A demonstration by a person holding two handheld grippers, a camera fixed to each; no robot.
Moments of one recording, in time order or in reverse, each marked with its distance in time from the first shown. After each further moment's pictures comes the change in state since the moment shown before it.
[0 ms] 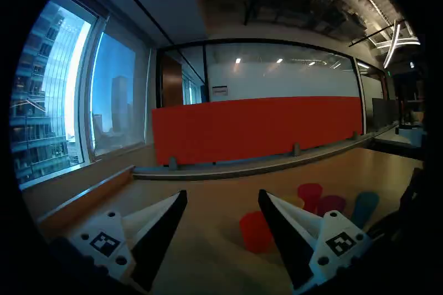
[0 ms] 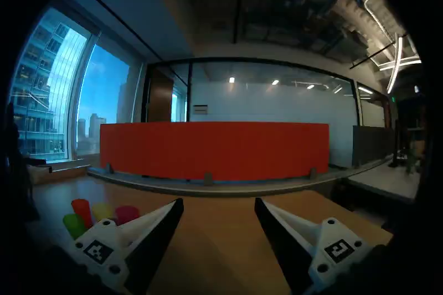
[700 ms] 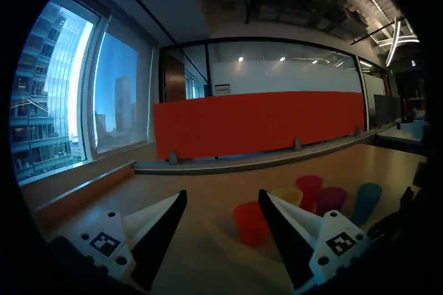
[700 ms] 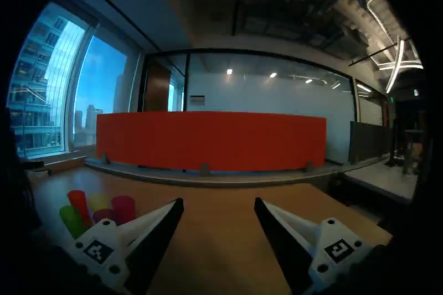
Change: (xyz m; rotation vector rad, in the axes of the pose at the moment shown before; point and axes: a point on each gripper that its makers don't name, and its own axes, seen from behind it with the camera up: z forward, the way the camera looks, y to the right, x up) left arm -0.028 0.016 -0.003 0.028 0.001 0.002; right arm -0.015 0.004 -0.003 -0.025 -0.066 -0.018
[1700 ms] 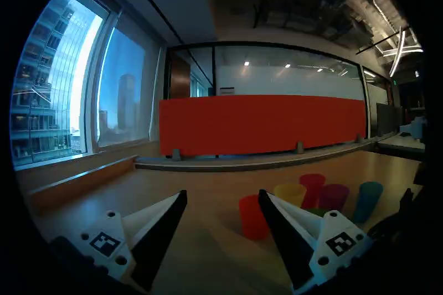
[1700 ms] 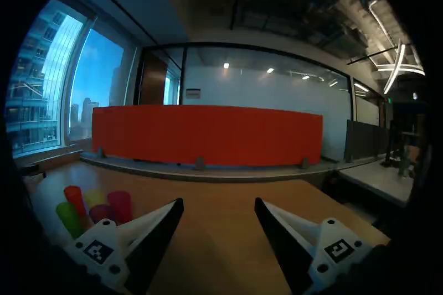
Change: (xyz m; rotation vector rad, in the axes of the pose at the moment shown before) left arm -0.021 -0.013 -0.007 0.011 0.026 -0.053; right arm -0.002 0.000 -0.001 -0.031 -0.036 -0.018
